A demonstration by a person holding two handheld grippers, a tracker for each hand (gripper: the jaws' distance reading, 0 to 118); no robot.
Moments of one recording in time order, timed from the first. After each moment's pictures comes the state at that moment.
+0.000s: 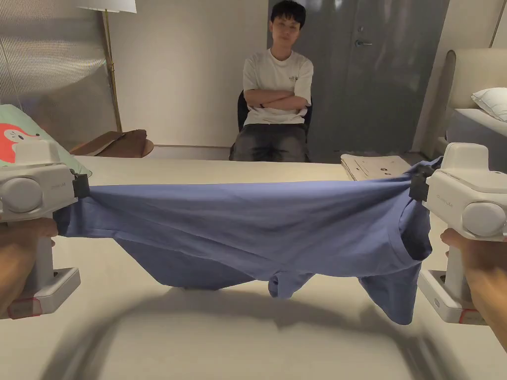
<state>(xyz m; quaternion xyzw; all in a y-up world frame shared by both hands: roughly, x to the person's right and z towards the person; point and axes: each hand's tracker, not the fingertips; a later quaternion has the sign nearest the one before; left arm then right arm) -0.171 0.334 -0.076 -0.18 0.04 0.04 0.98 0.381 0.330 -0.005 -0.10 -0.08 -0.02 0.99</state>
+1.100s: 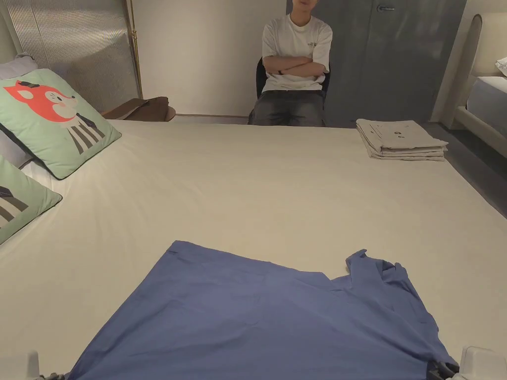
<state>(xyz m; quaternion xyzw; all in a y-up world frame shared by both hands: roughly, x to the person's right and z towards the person) -0.234 0.124 0.238 -0.41 0.05 0.07 0.91 0.356 0.108 0.272 -0.33 -0.07 -0.08 0.94</state>
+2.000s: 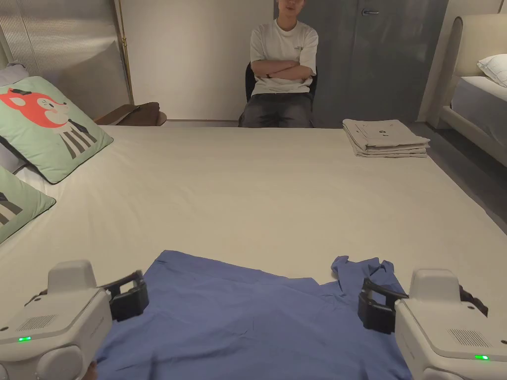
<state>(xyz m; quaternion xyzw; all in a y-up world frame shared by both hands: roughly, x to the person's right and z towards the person) -0.124 0.222 0.218 -0.16 0.02 0.05 0.99 0.278 0.218 0.273 -0.15 -0.10 0.01 0.98</state>
